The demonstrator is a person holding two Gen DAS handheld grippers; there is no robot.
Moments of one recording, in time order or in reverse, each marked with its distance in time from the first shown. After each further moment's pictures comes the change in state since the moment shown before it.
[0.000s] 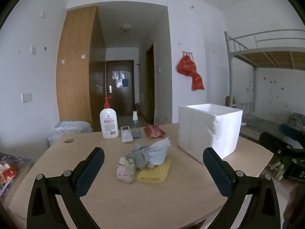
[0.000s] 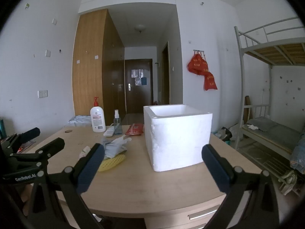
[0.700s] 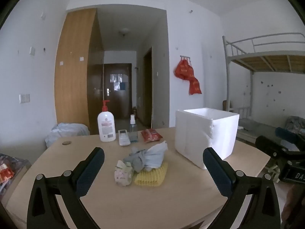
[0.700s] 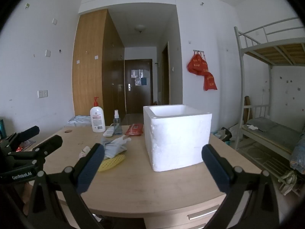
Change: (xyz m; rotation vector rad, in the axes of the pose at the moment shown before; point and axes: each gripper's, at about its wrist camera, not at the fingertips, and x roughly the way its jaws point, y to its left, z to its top) left arm -0.012 0.002 0.002 -0.022 -0.029 -0.029; right arm -0.001 0.000 0.000 -0.001 -0.007 -0.002
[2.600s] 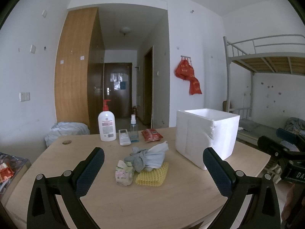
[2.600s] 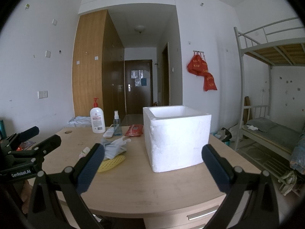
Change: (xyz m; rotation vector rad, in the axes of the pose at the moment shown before) left arm 0.006 0.004 0.001 -0.014 0.009 0.008; right arm -0.001 -0.002 0.000 -0.001 -0.003 0.004
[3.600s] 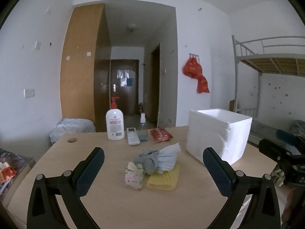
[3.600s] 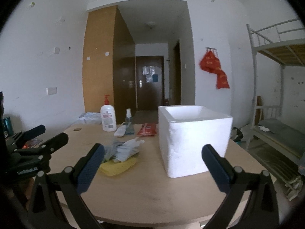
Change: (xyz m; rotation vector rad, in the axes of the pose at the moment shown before) left arm 0.018 0.022 0.010 -0.026 0.023 0.038; right arm 0.029 0.018 0.009 -0.022 0.032 0.101
